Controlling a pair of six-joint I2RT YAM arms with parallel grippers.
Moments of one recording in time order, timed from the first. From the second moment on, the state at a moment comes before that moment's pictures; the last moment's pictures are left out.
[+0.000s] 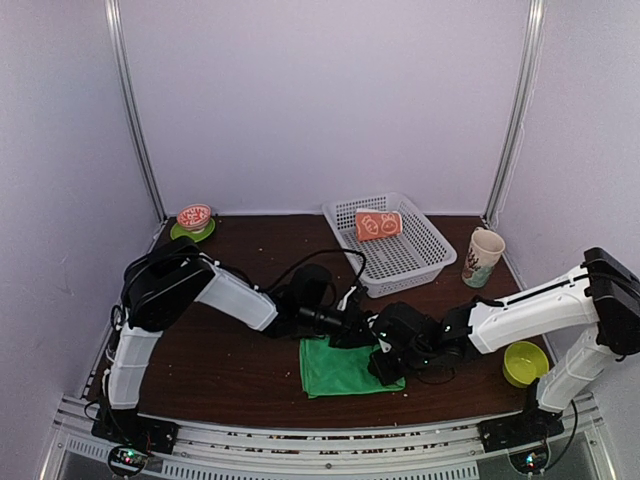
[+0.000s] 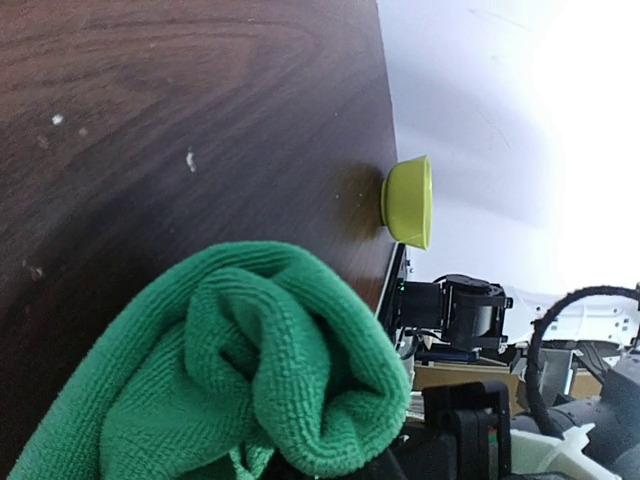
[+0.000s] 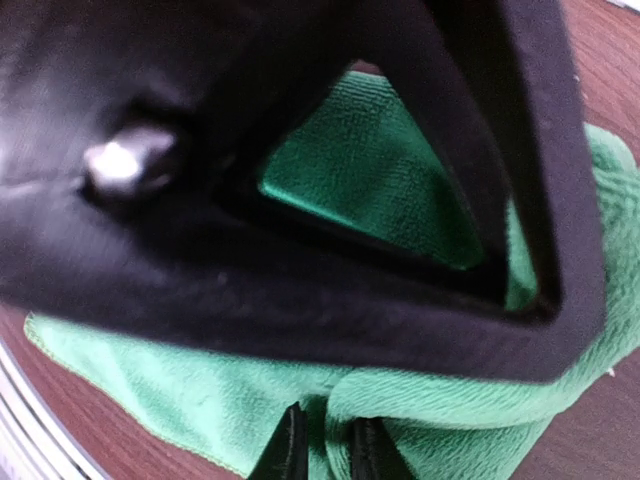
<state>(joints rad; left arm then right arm) -0.95 2.25 1.25 0.57 0.76 -1.15 1.10 1.55 0.75 -0.23 0.10 0.60</state>
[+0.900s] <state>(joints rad) -0.95 2.18 1.34 0.07 0.62 -0.88 0.95 1.22 0.49 -0.19 0.00 0.81</state>
